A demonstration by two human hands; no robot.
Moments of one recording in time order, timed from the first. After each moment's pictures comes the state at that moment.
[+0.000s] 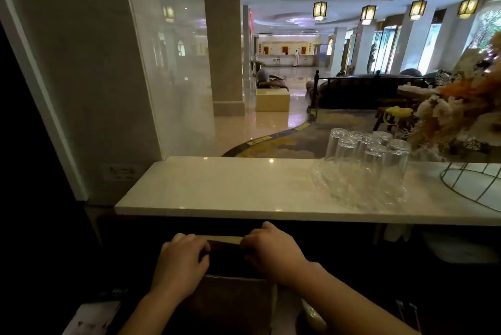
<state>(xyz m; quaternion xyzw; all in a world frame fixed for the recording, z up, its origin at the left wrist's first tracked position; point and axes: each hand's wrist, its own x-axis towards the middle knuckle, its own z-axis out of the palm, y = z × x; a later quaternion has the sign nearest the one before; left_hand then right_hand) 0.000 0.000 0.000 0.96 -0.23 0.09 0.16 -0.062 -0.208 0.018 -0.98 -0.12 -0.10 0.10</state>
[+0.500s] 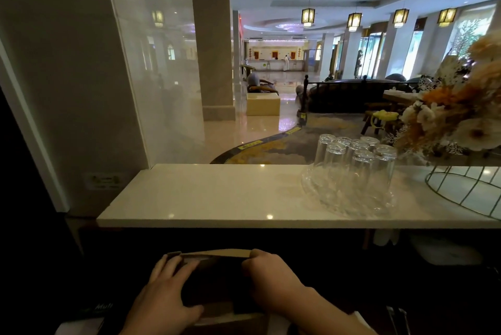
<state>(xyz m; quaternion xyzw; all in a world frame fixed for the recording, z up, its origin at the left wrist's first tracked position) -0.013 0.012 -0.004 0.95 -0.23 -0.10 0.16 -0.072 -0.211 0.007 -0.99 -0.06 -0.01 0.11</state>
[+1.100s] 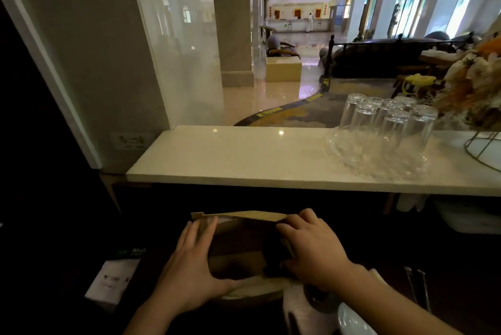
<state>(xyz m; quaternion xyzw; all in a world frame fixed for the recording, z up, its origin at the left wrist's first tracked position) -0.046 0.024 -0.026 0.95 -0.20 -0.10 0.21 -0.115 -0.237 -0.013 -1.00 -0.06 -0.06 0.01</state>
